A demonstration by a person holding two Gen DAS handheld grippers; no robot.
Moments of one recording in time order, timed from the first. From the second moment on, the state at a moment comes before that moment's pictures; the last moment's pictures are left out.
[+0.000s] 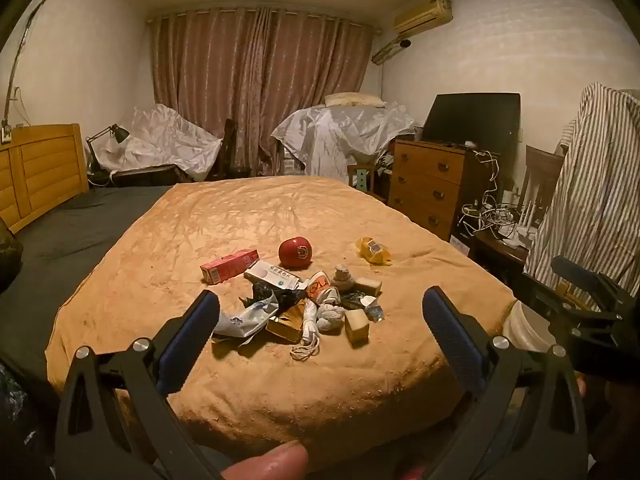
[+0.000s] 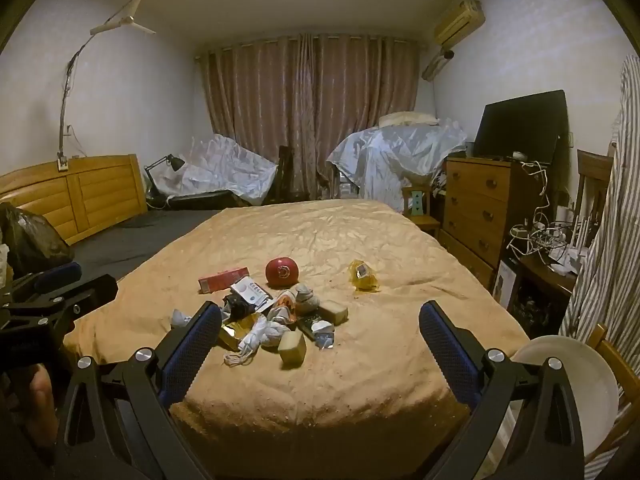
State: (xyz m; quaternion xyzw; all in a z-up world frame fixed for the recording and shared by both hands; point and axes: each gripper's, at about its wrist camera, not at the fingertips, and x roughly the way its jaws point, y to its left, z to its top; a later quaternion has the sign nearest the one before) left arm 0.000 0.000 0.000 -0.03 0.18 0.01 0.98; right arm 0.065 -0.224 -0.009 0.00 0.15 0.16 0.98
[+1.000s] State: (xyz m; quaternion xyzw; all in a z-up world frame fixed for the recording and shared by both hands) left arm 0.004 -0.002 -0.010 -0.03 0.18 0.00 0.98; right arm 0.063 -0.225 -0.008 0.00 0.14 0.16 0.98
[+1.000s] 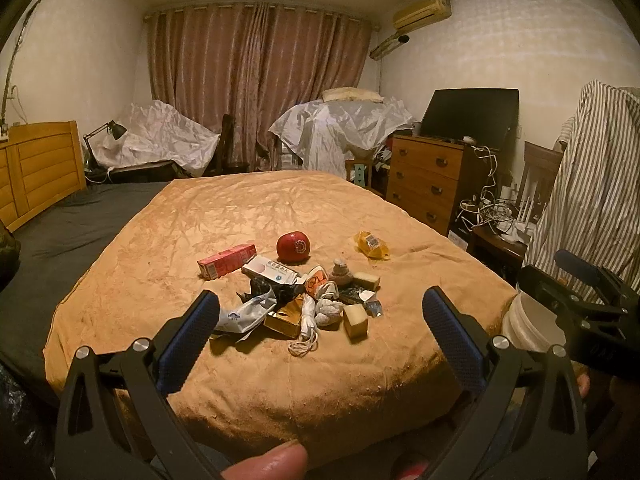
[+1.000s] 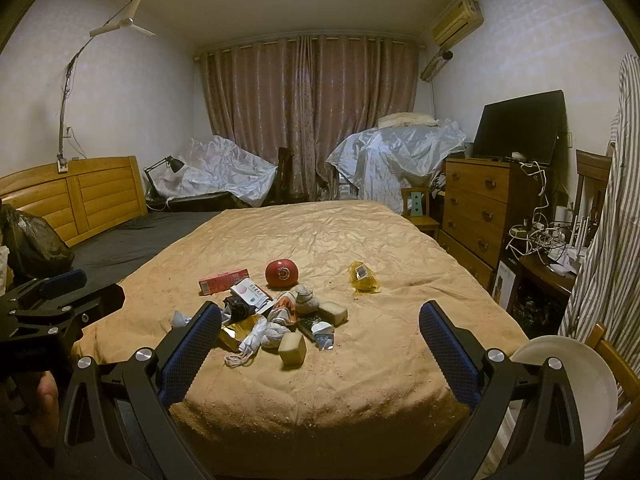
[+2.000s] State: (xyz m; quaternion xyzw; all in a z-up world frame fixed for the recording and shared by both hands) left arm 0.004 -0.001 -0.018 -0.03 0.19 0.00 0.98; right arm 0.066 -0.226 -0.019 0.00 0.16 0.16 0.97
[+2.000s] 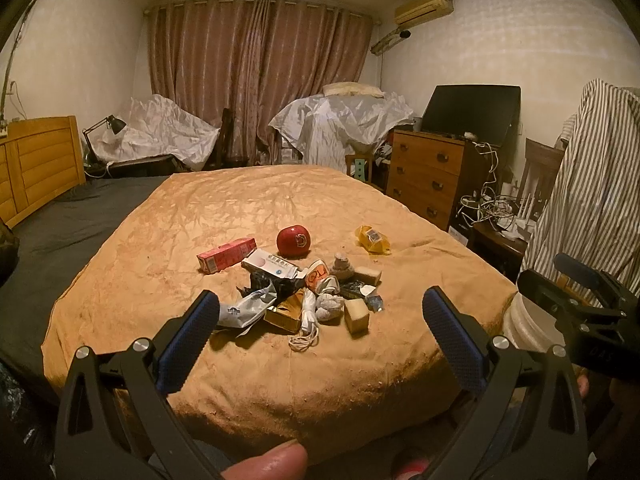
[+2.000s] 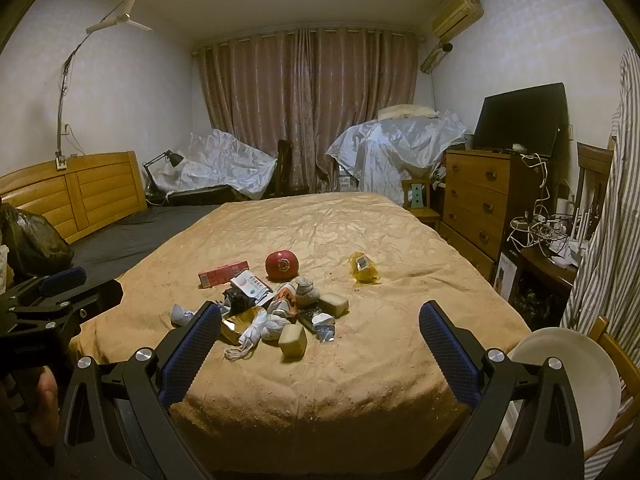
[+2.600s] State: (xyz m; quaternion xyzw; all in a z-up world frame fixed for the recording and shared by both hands) left arm 0.005 0.000 -0.018 -0.03 0.19 0.00 0.98; right arm 0.067 -0.227 -0.022 0.00 0.16 0.16 0.97
